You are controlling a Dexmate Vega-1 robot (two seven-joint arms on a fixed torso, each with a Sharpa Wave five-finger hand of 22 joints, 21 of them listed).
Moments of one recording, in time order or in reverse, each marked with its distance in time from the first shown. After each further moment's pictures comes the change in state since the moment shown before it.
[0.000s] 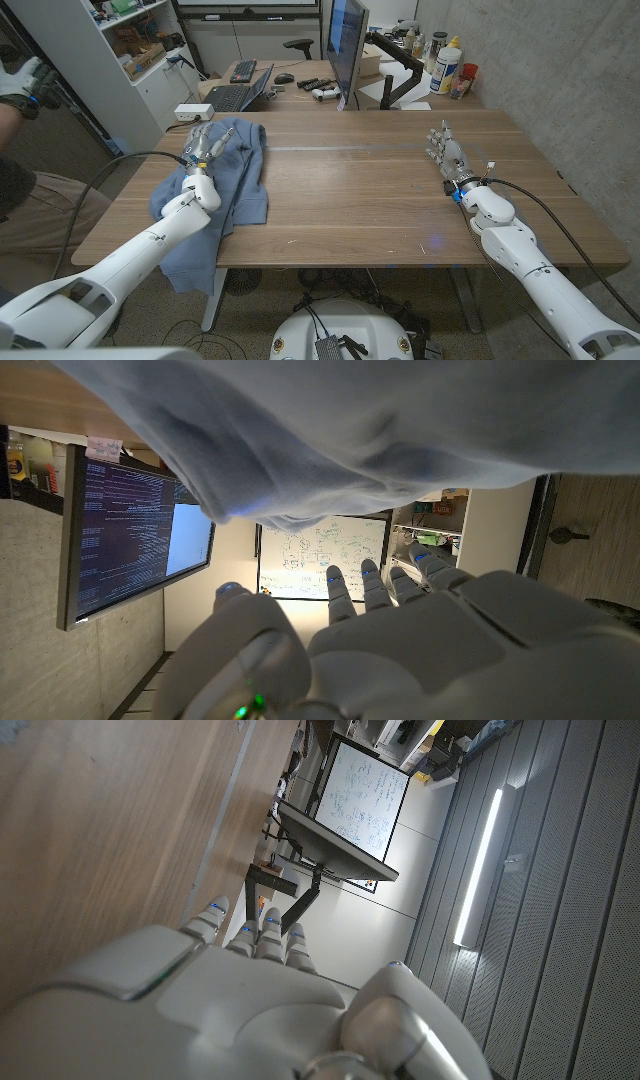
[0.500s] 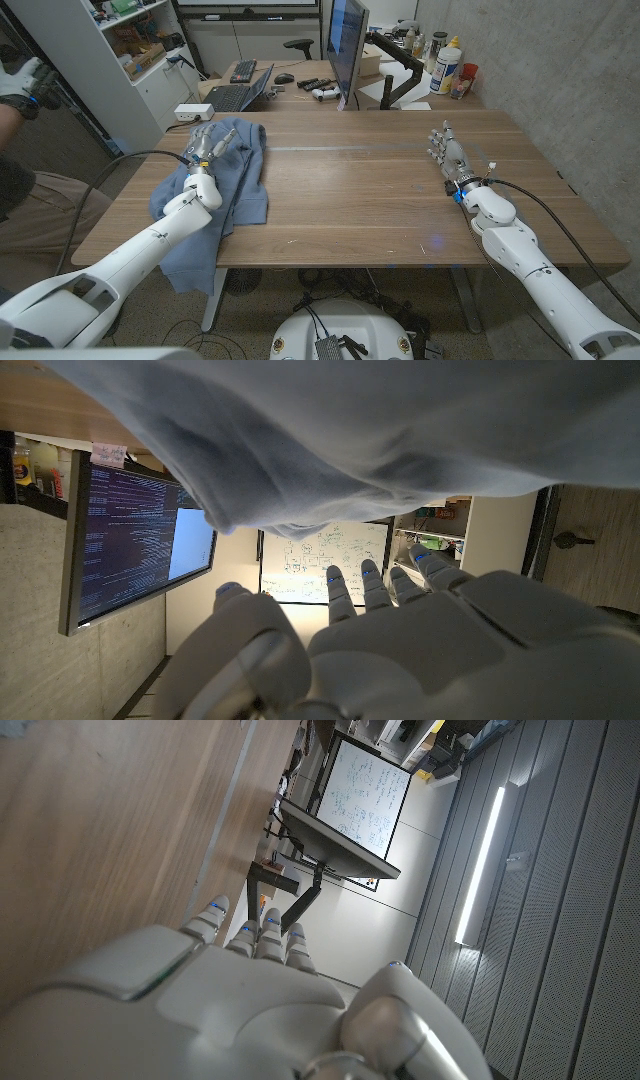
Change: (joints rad) left arm -0.023 -0.004 0.021 0.026 -0.006 -0.007 -0.013; left_hand 0.000 0.000 0.000 0.000 0.000 0.000 0.000 0.000 0.000 -0.001 0.002 0.000 0.000 0.000 0.000 0.000 0.000 0.000 0.000 0.000 0.000; right arm -0.005 -0.002 0.004 -0.002 0.001 -0.002 -0.004; right_hand 0.000 0.000 0.000 0.000 0.000 0.000 0.000 0.000 0.000 0.000 0.000 0.000 0.000 0.004 -0.004 0.000 0.000 0.000 0.000 0.008 0.000
